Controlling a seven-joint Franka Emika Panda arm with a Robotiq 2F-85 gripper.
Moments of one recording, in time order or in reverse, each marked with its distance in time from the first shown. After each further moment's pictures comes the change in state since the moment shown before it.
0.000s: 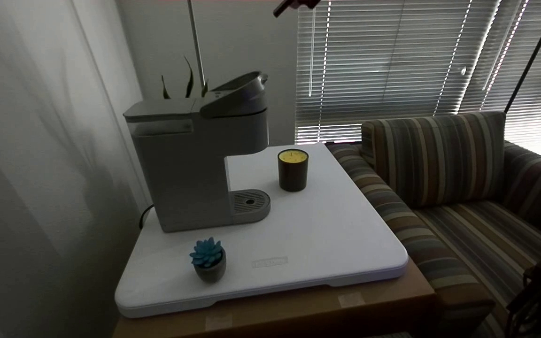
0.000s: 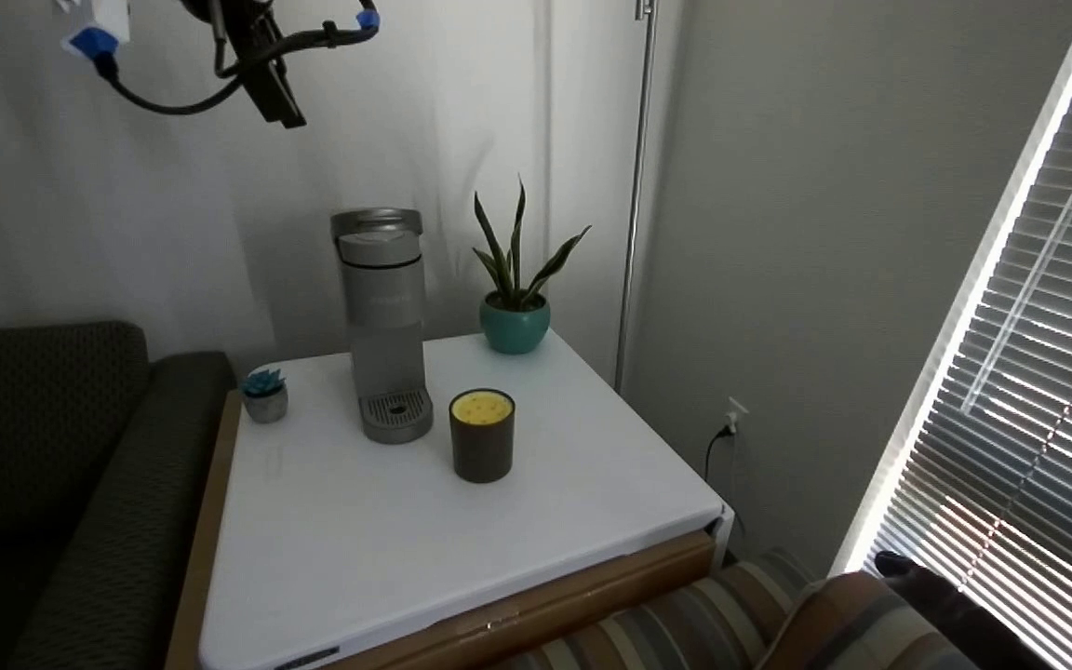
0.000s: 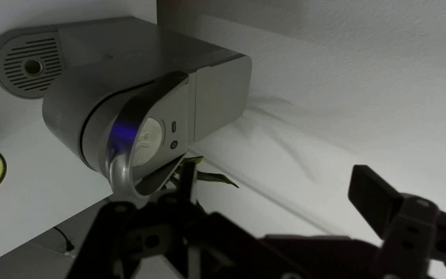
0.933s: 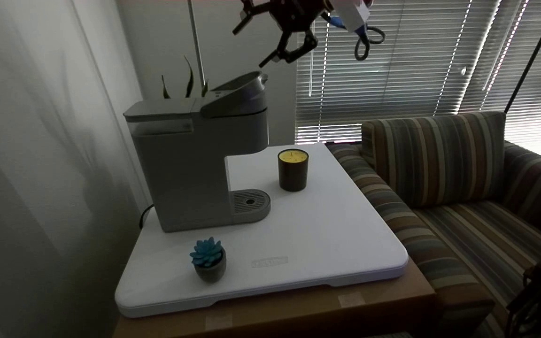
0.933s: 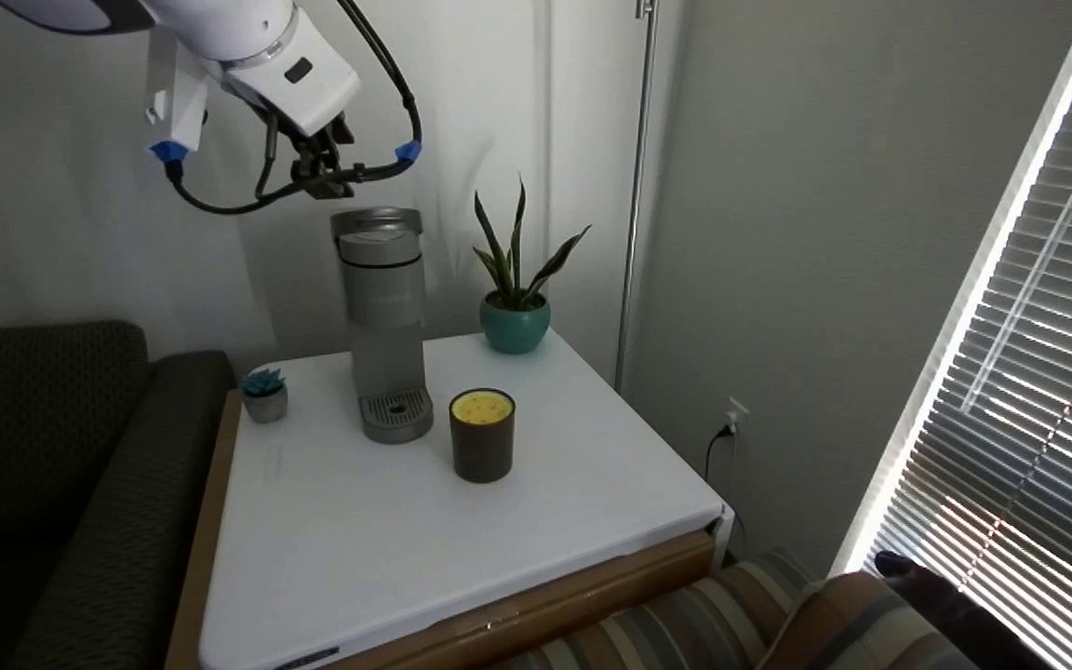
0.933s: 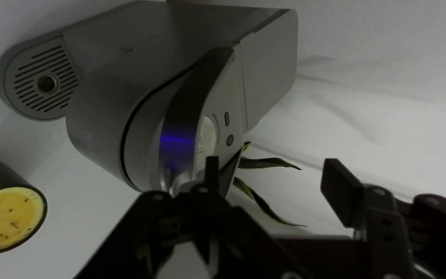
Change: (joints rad) arm -0.039 0.252 -0.011 0.104 0.447 -0.010 -0.141
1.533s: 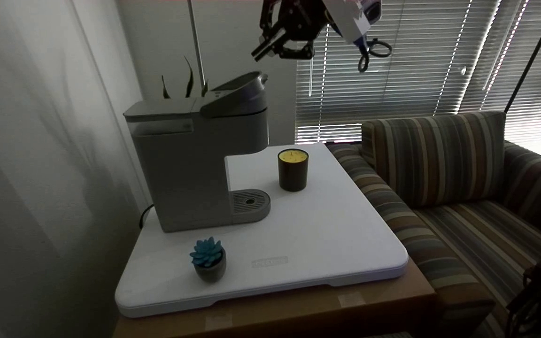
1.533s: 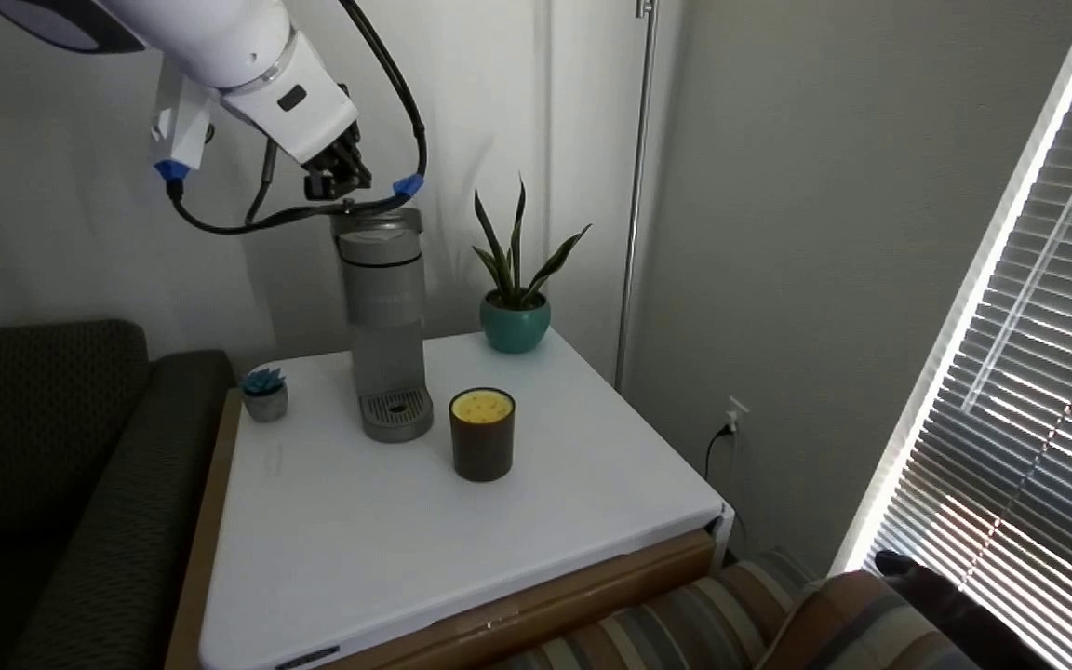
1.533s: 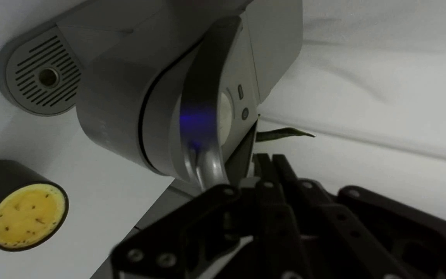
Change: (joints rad) arm -0.004 0.014 0.000 -0.009 0.197 0.063 -0.082
